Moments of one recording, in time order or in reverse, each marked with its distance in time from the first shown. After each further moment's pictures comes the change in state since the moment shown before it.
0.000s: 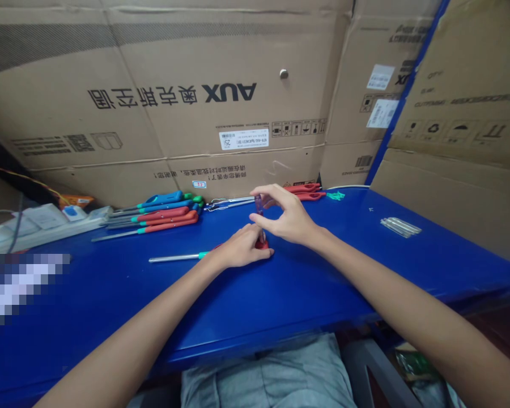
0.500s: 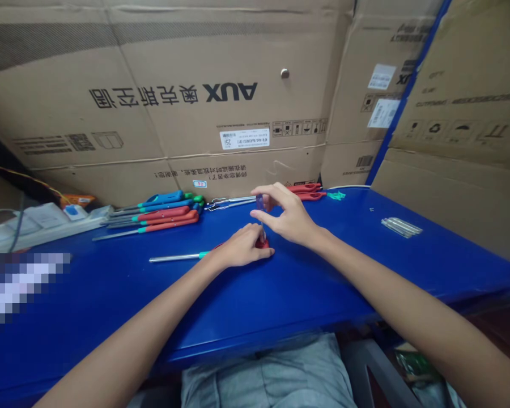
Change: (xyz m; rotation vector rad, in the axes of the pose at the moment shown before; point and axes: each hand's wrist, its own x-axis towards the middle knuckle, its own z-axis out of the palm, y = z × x) left_hand 0.000 0.000 0.000 -0.037 0.008 -0.015; right_hand 0.000 0.002 0.001 -0.041 0.008 0.002
